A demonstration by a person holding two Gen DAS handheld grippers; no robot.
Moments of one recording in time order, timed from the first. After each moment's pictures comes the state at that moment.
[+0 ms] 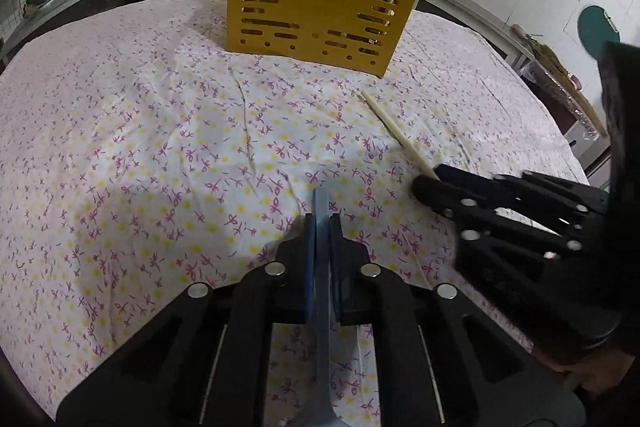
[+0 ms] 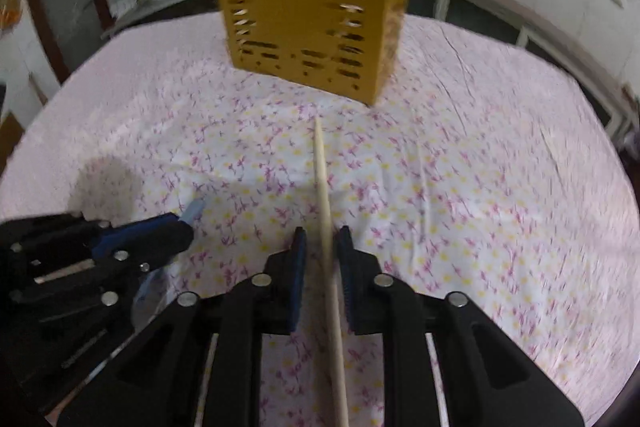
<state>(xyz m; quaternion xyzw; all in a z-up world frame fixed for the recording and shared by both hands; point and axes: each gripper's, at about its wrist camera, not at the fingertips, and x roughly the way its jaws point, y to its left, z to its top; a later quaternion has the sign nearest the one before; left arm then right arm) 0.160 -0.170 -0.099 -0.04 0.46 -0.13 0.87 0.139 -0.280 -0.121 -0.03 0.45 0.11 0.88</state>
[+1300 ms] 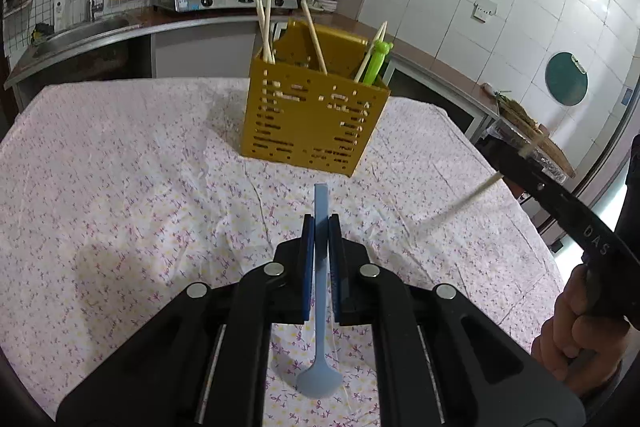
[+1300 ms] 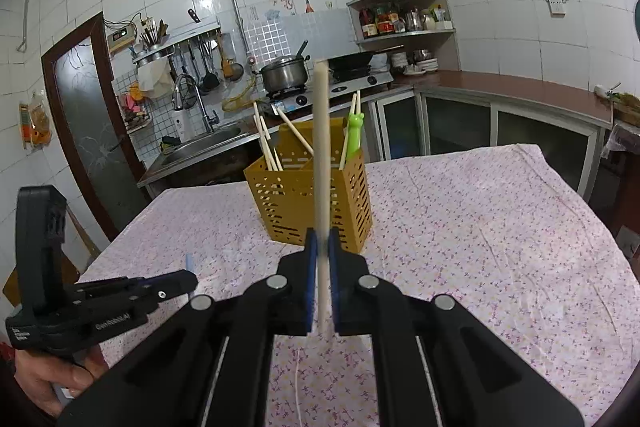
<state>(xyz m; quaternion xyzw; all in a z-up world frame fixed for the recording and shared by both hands) 0.122 -0.133 0.001 -0.08 0.36 -0.16 0.92 0.065 -0.342 0.002 0.12 0.23 0.11 0.96</state>
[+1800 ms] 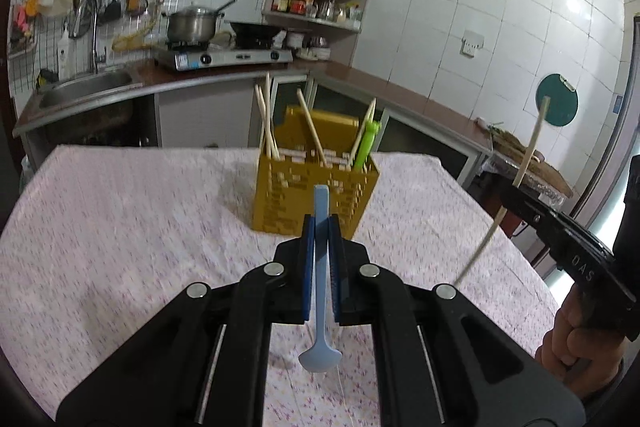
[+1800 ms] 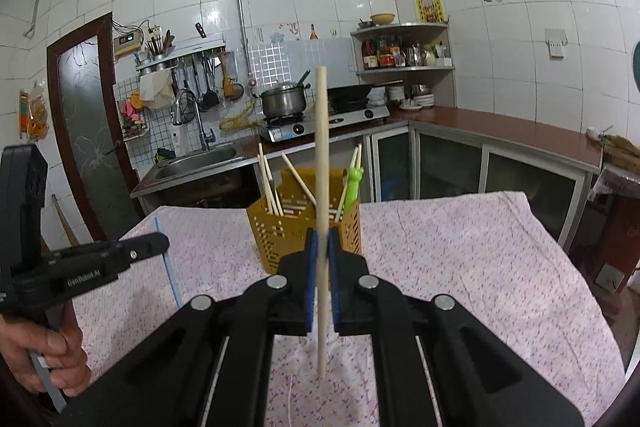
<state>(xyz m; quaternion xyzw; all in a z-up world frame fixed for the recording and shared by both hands) 0.121 -0.118 0.068 -0.07 0.28 -0.16 0.95 0.056 -0.338 0.049 0.08 0.19 0.09 0.97</state>
